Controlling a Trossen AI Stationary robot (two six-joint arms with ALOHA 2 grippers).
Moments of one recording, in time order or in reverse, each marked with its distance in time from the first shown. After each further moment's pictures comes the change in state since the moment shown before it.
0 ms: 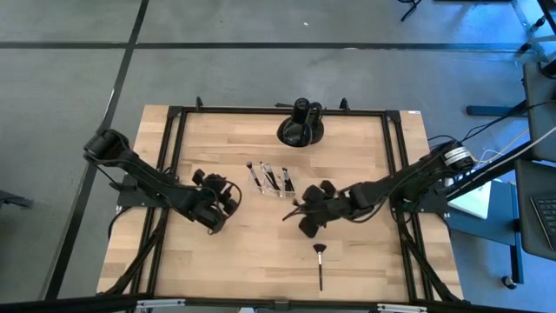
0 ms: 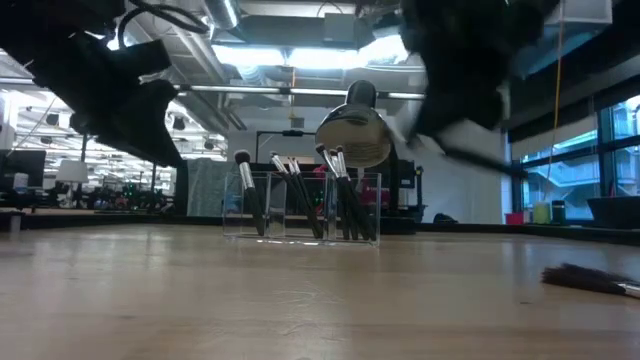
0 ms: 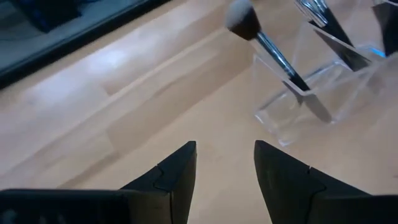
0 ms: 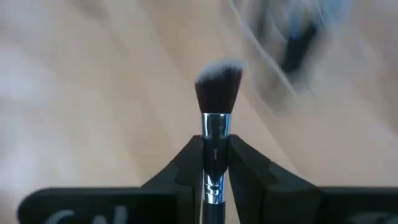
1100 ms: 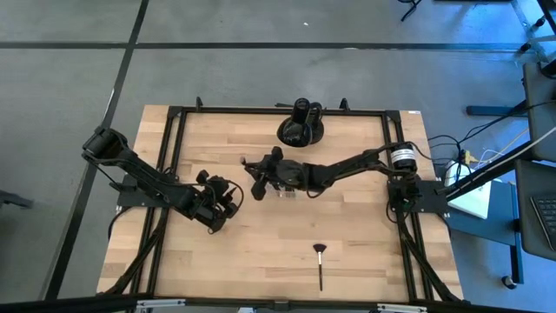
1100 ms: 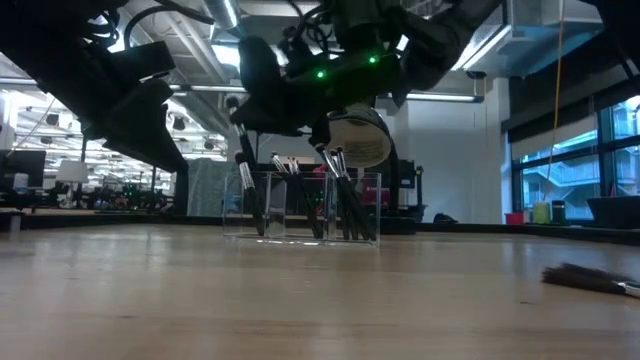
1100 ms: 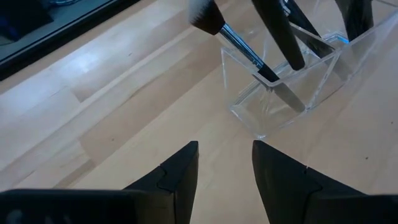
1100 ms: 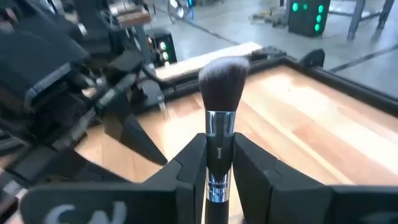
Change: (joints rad) left arm 0.007 -0.027 -0.051 0.175 0.046 0.177; right arm -0.339 0.450 0.206 1.011 -0.009 -0.581
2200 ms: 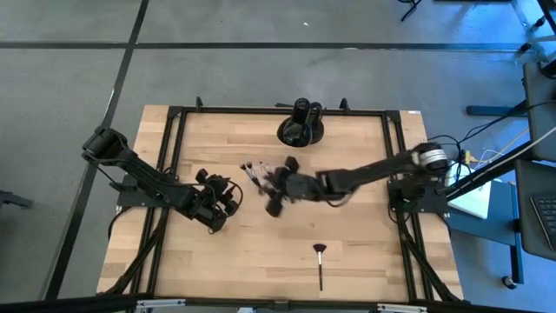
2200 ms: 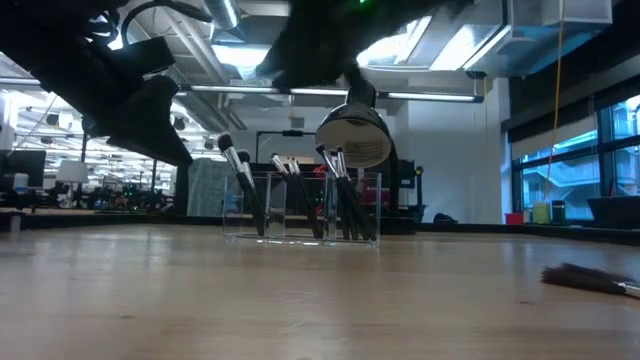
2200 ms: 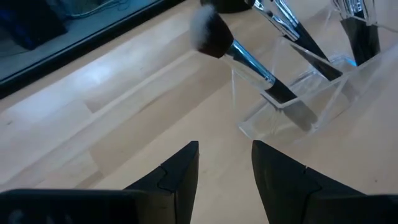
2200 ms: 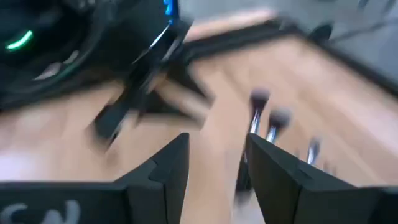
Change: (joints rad) left arm 0.000 0.001 0.000 0.000 -0.069 -0.023; right arm 0.142 -0.237 0.018 -0.492 0.081 0.070
